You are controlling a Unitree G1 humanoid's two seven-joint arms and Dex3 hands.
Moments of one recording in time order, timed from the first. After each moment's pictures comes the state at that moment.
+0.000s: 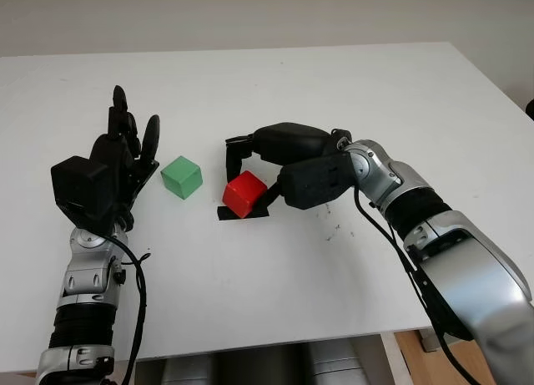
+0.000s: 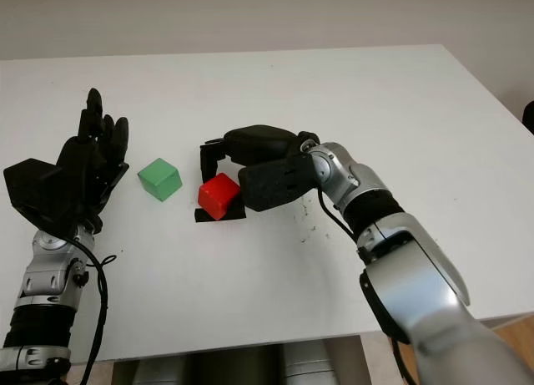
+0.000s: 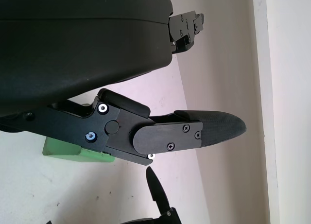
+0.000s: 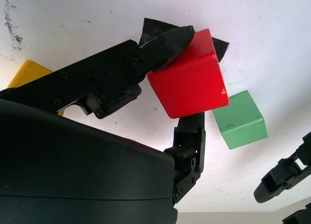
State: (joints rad) left arm -0.40 0.27 0.21 0.30 -0.09 -0.05 -0.08; right arm -1.06 -0.30 0.44 1.04 -0.54 -0.61 0.35
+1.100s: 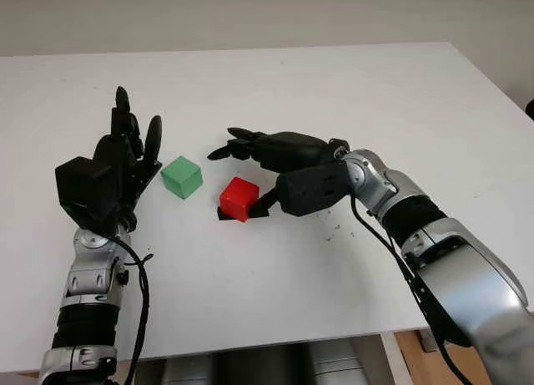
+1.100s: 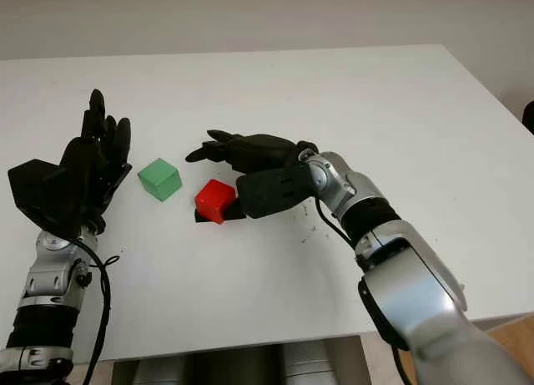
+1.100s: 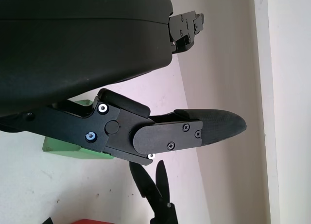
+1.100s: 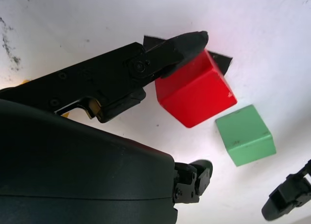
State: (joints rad) left arm -0.40 0.26 0.20 0.30 -0.08 -0.05 -0.07; right arm -1.03 -0.29 0.45 1.04 -0.52 -0.58 0.38
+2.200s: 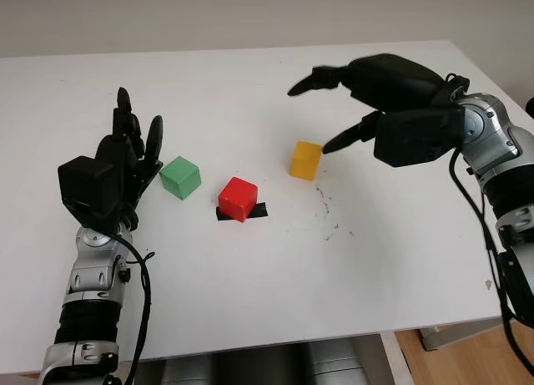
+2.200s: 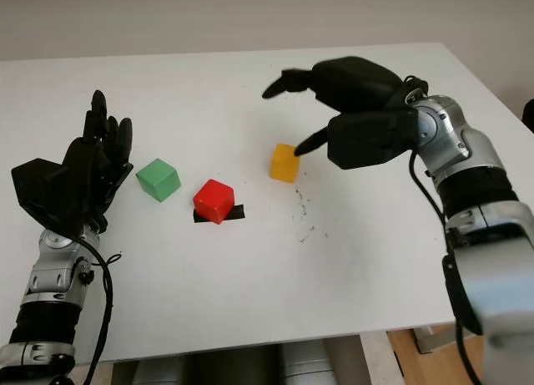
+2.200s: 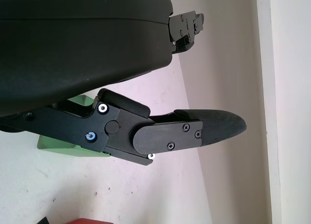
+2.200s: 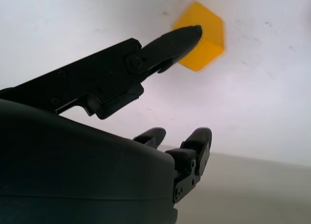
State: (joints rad) left arm -0.42 0.26 0.20 0.34 -0.08 -0.07 -0.09; right arm -1.09 -0.67 0.36 0.92 -0.69 -0.66 0.25
